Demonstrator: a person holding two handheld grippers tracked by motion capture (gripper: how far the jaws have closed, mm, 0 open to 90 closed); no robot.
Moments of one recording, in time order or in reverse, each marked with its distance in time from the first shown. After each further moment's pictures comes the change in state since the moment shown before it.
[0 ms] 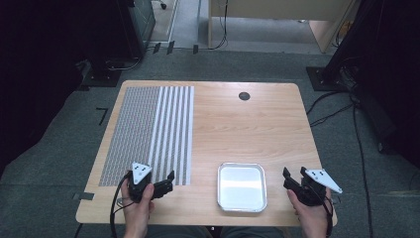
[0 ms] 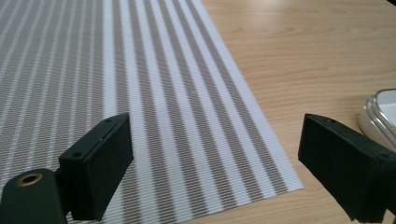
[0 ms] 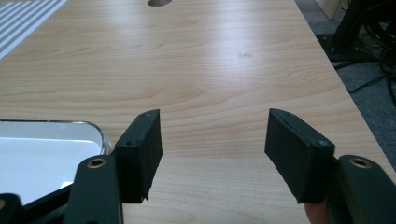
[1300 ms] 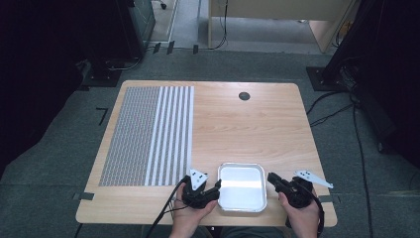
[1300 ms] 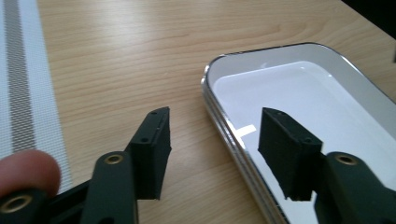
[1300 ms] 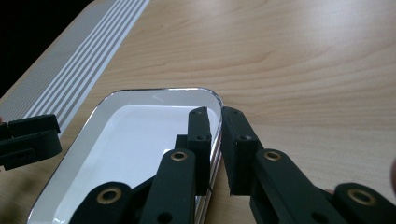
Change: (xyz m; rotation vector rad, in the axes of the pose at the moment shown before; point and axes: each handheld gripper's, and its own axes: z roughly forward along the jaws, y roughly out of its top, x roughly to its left) left arm -0.120 -0.018 0.043 0.072 -0.206 0.074; right arm 0.019 -0.010 0.010 0.149 0.360 0.142
